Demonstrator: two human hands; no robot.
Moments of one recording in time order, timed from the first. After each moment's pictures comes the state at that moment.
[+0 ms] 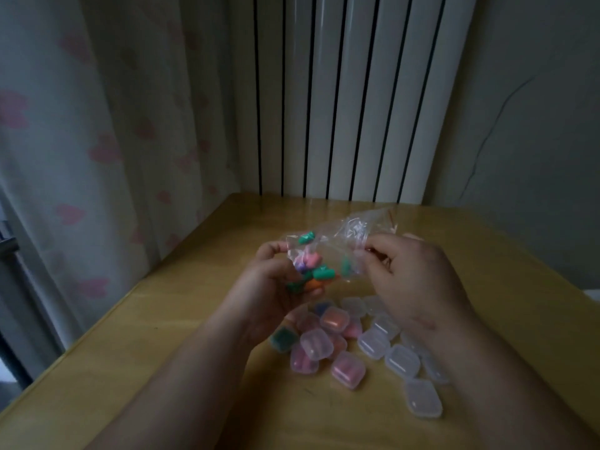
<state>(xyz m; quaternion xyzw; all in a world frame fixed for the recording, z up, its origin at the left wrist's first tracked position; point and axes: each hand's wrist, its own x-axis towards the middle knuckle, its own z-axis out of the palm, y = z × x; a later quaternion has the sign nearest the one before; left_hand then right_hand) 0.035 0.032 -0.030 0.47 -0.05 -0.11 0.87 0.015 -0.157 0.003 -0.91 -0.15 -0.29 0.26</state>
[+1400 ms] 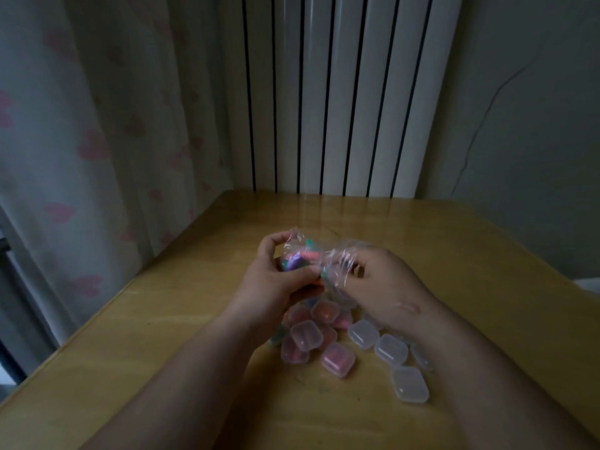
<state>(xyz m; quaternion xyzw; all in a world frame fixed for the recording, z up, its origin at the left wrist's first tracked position) 0.036 0.016 -0.043 0.57 -0.06 -0.04 0.82 0.020 -0.153 -0.010 -0.90 -0.18 -0.08 0.39</state>
